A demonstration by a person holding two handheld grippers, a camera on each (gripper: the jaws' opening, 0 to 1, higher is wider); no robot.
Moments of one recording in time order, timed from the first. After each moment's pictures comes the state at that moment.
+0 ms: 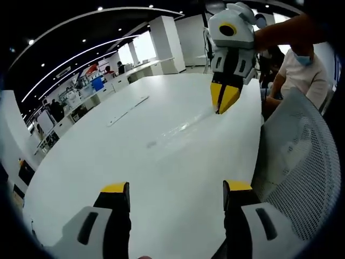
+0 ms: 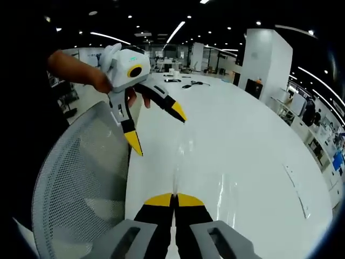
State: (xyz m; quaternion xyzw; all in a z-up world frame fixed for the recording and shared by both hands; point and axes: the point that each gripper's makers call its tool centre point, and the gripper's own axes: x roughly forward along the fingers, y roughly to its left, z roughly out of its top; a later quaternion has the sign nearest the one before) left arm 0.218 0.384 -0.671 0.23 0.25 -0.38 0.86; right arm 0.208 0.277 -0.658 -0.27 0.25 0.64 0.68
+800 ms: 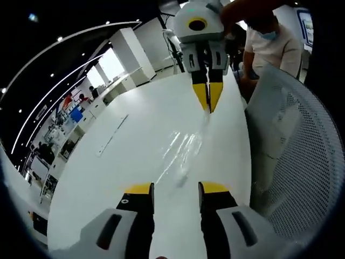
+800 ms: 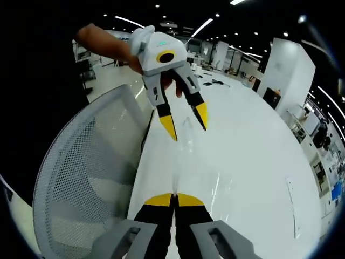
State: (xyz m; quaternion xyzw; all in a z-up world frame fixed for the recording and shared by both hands) left arm 0.221 0.367 -0.663 0.35 0.19 -0.47 0.79; right arm 0.193 0.267 -0.660 -0.34 0.23 0.67 0.62
